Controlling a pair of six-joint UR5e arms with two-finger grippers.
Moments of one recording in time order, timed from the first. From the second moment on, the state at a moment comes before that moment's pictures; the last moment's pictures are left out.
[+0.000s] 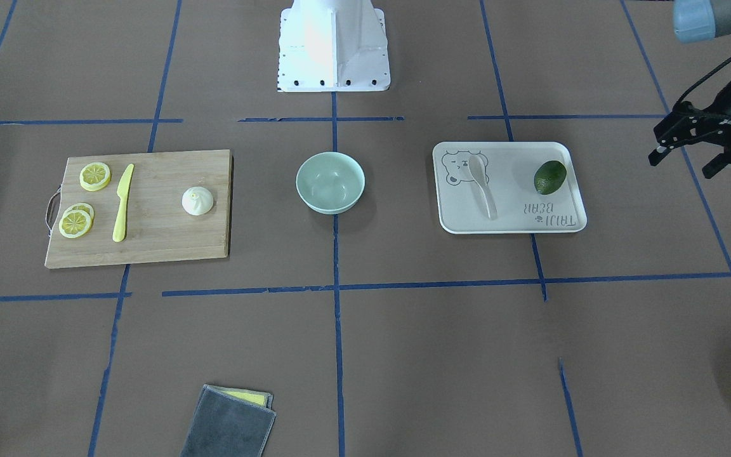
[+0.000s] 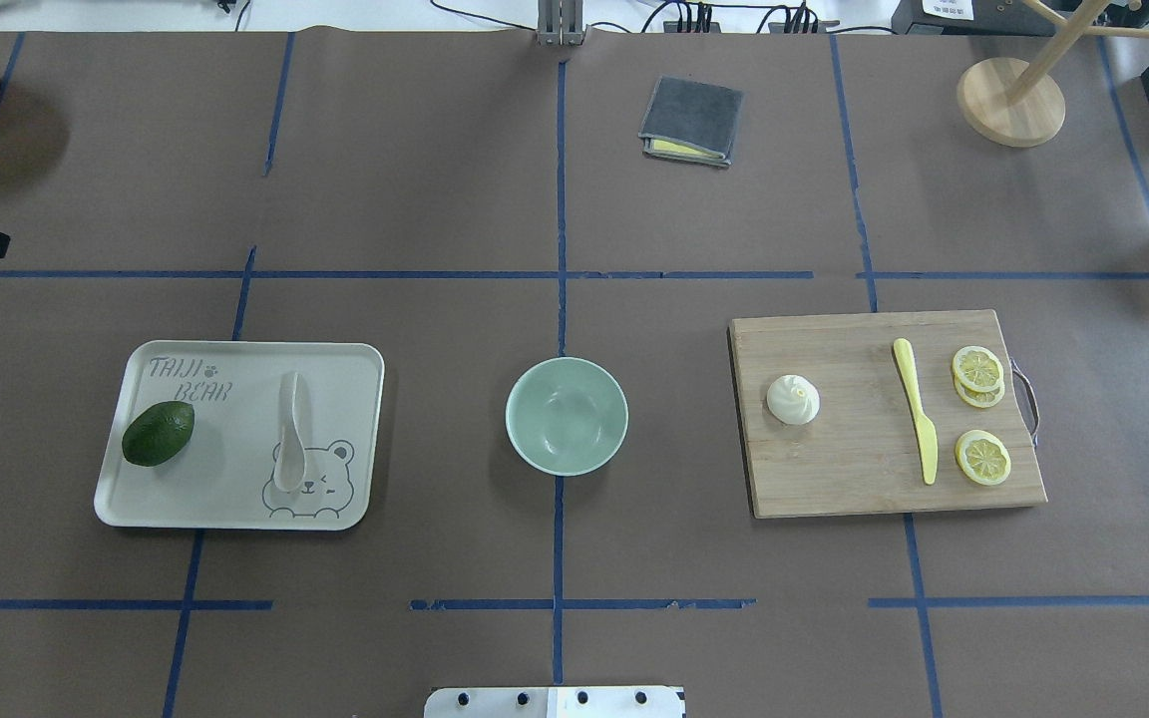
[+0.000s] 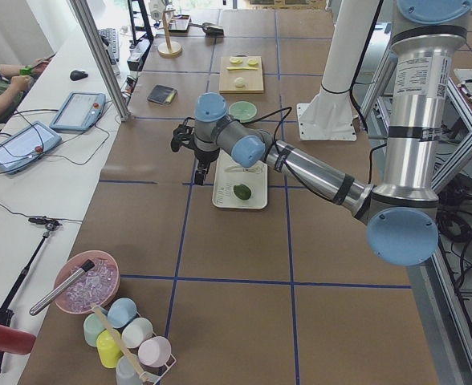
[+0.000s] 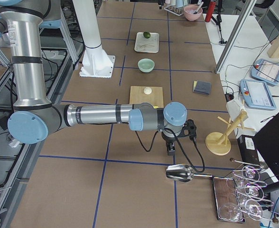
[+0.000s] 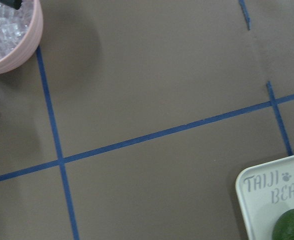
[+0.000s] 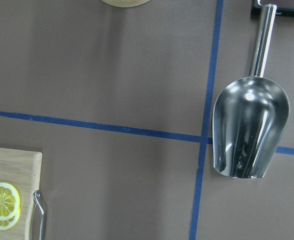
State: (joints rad) left arm -1.18 -1.61 -1.98 -1.81 -2.31 -0.56; right arm 1.55 -1.51 1.61 -1.57 2.46 -0.02
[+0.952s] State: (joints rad) left arm -0.78 -1.72 -1.96 -1.90 -1.97 -1.09; right arm 1.28 -1.50 1.70 -1.16 2.41 0.73
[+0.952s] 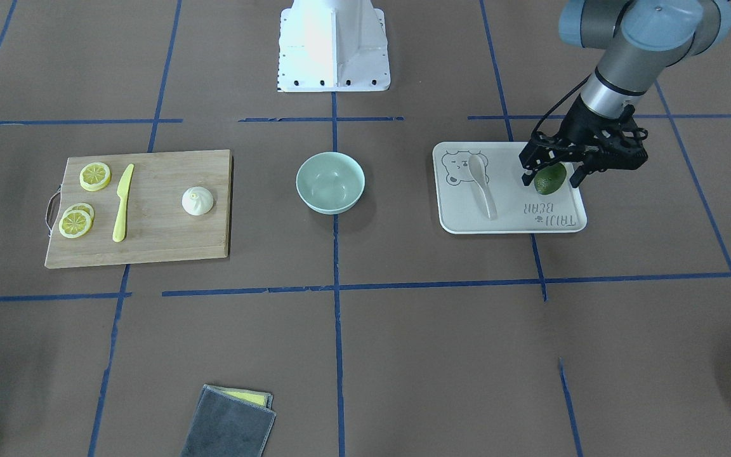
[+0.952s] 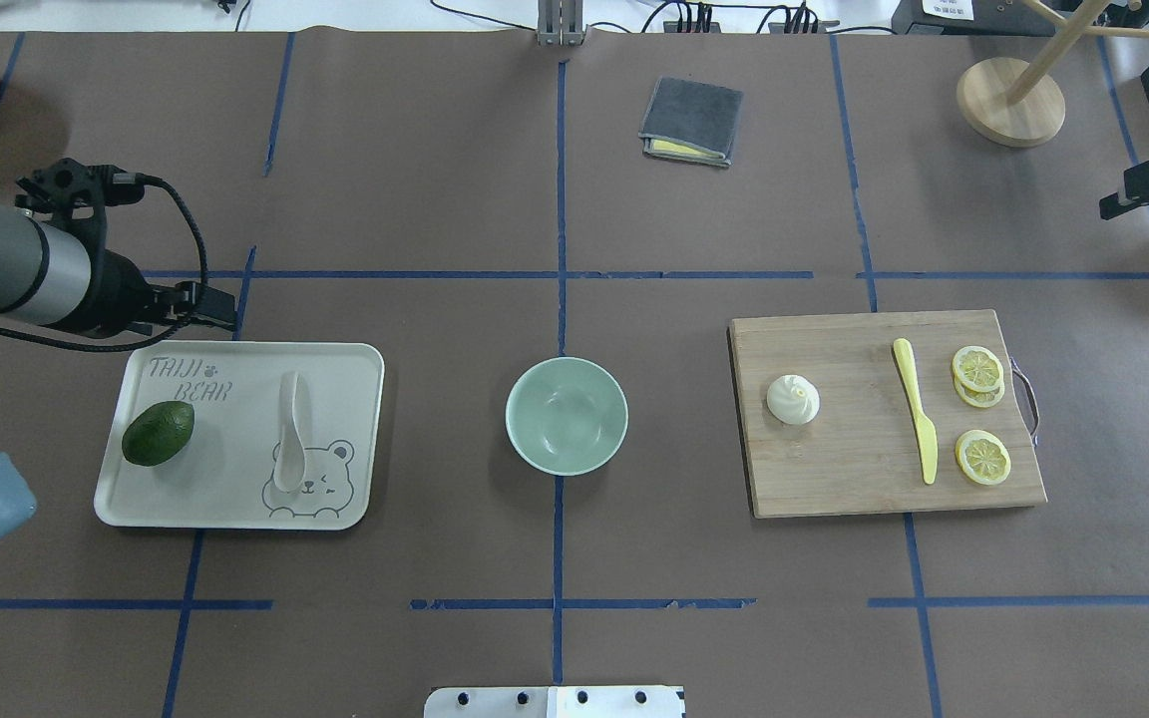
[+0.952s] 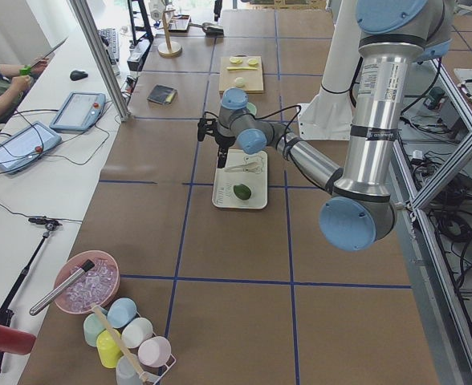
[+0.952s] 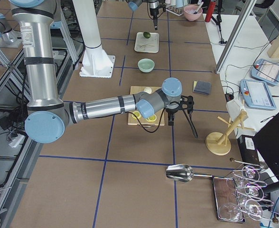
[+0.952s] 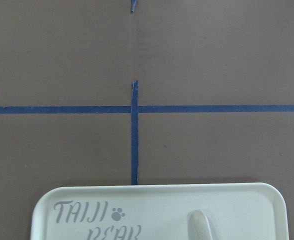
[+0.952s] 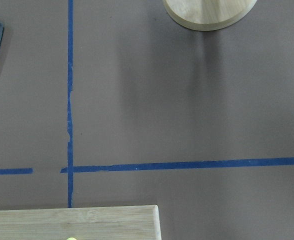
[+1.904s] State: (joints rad) left arm -0.58 -1.82 -1.79 -1.89 -1.79 -1.28; right arm 0.96 -1.44 1.83 -1.15 2.18 1.11
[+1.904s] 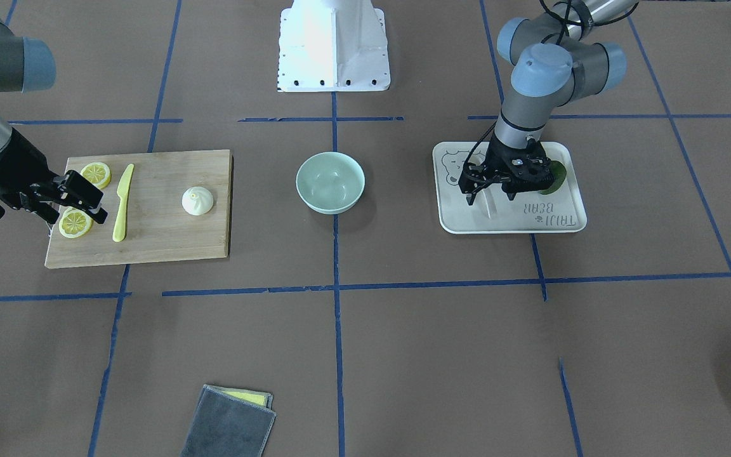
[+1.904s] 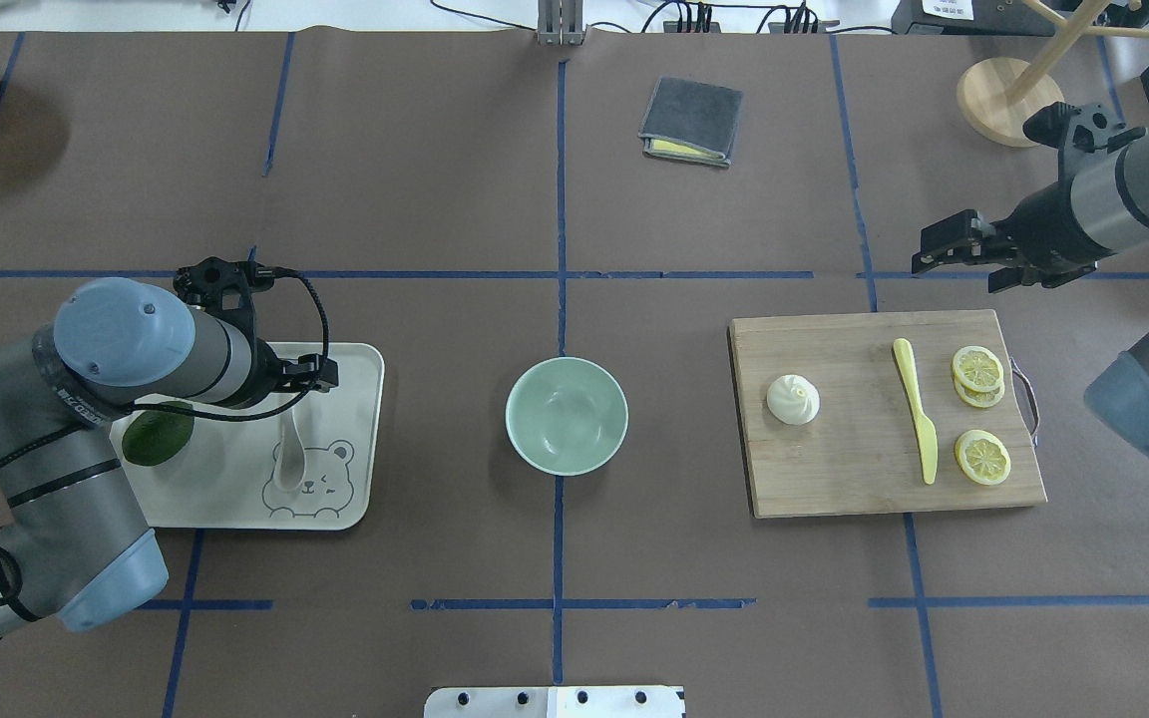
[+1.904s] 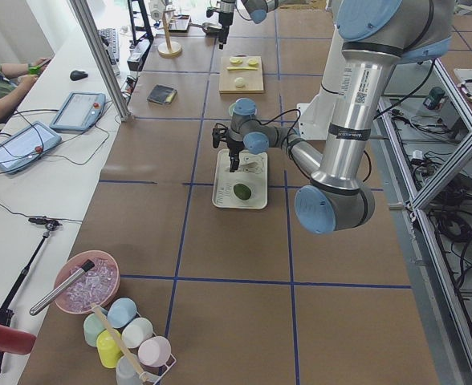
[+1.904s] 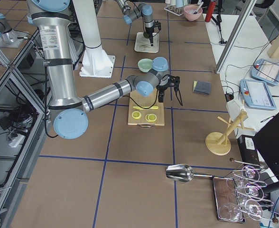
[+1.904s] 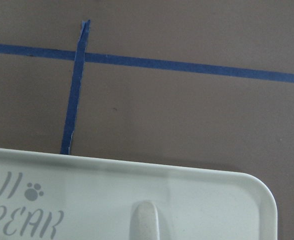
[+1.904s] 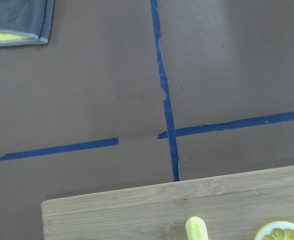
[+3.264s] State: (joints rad) left arm -0.54 -1.81 -1.79 -1.89 -1.79 -1.31; right arm 0.87 -1.41 1.85 -1.15 2.10 1.19
